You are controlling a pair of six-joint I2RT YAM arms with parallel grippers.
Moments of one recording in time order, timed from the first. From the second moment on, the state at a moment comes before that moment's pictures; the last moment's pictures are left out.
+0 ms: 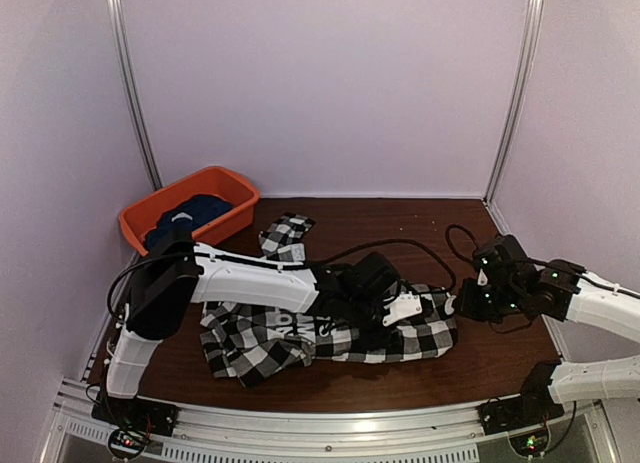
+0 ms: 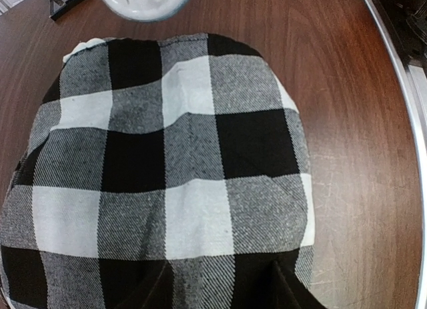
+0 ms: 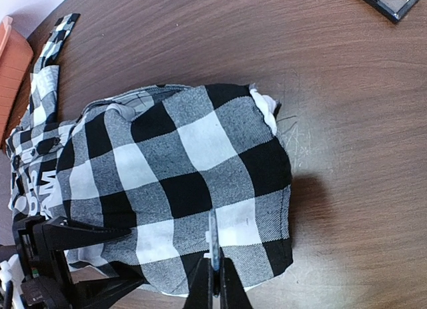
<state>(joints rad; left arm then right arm) -1.19 2.24 1.68 -0.32 0.18 0.33 0.68 0.91 0.65 -0.66 0.16 0.87</state>
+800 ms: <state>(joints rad) -1.11 2.27 1.79 -0.38 0.42 0.21 0.68 0.94 0.63 -0.63 0.14 0.87</state>
